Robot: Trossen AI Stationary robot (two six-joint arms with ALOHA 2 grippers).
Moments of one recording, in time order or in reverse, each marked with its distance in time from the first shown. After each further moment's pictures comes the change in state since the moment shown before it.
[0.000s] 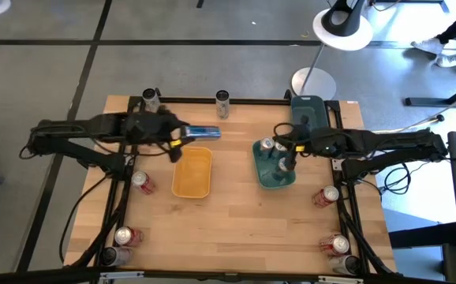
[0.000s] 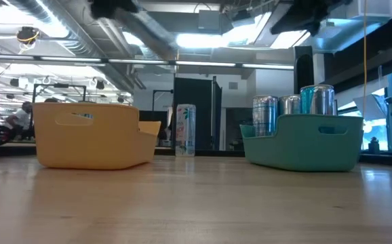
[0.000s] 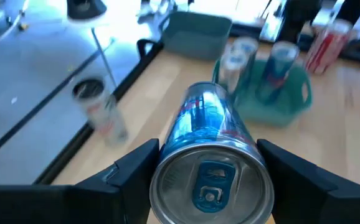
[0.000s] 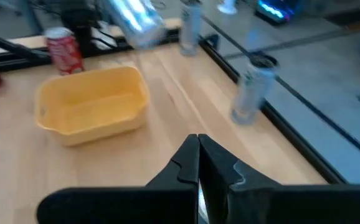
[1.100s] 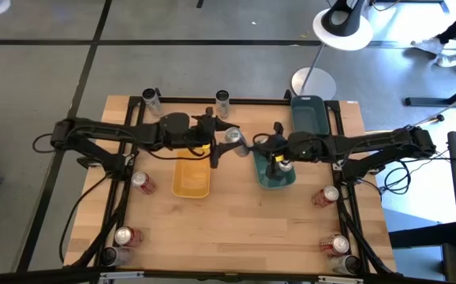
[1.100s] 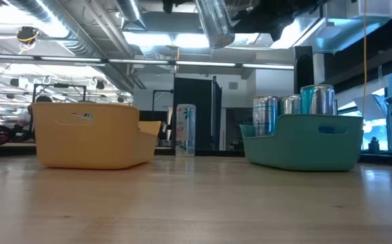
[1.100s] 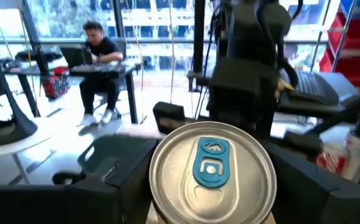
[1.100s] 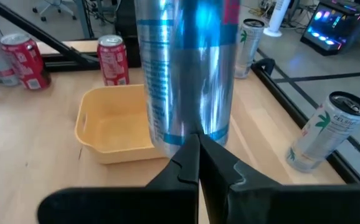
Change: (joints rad) left arm 0.002 0.365 -0.001 0.872 0.232 0.182; right arm 0.000 0.241 -0.001 0.332 -0.163 -0.125
